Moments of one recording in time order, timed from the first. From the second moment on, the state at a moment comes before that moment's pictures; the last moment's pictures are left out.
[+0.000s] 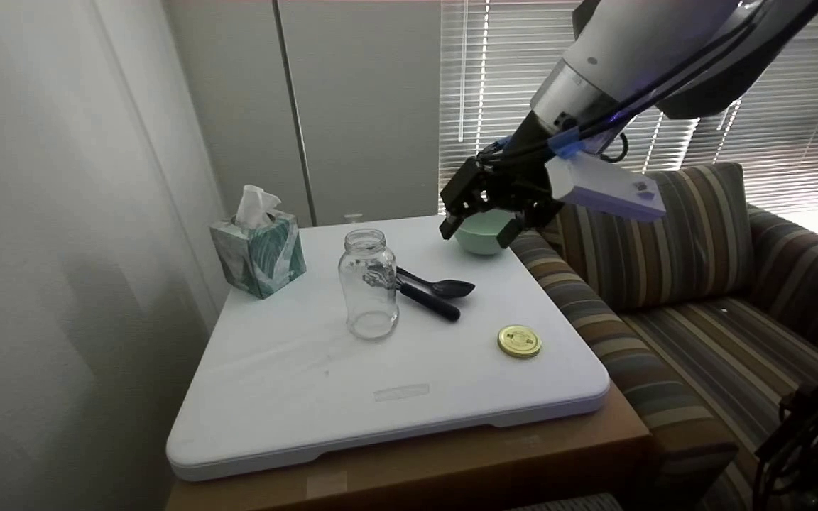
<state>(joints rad) 0.23 0.41 -0.24 -2.12 -1.95 3.45 2.47</state>
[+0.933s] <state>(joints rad) 0.11 0.59 -0.02 -1.98 -2.28 3.45 2.43</state>
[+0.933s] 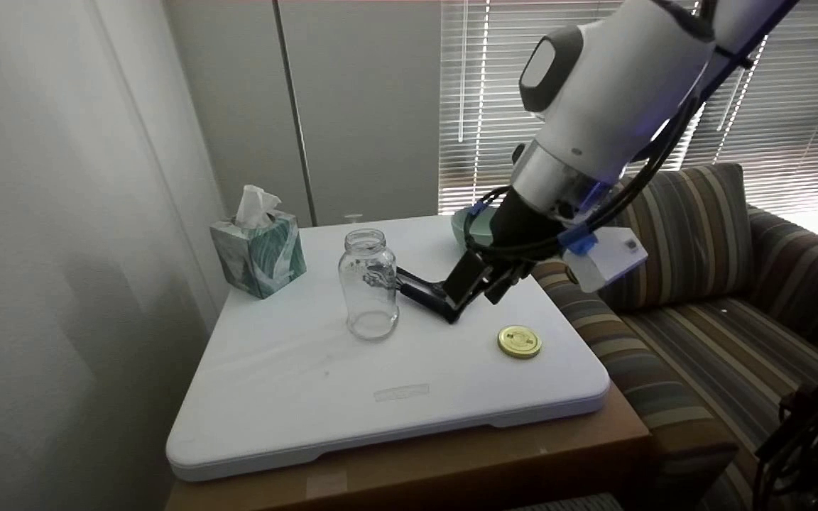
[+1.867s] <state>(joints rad) 0.28 0.65 -0.14 -1.89 -2.58 3.45 2.51</state>
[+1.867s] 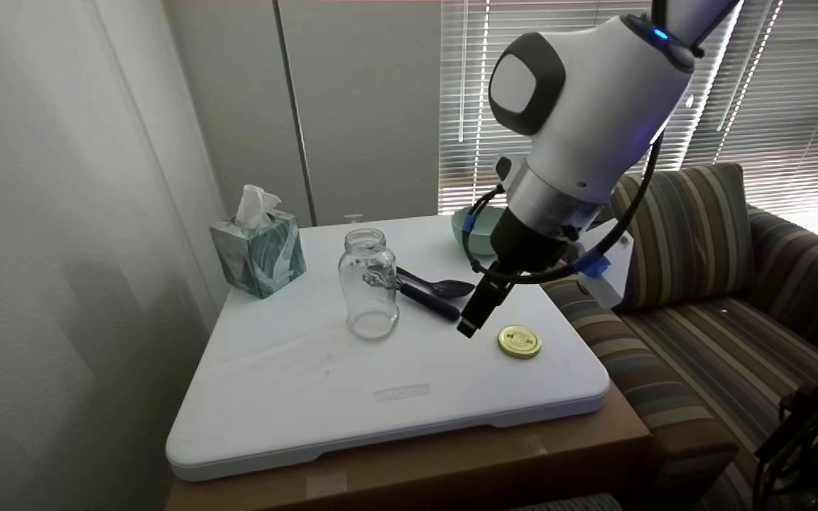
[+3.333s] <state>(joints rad) 0.52 0.64 -0.38 -1.79 -2.61 3.45 2.12</state>
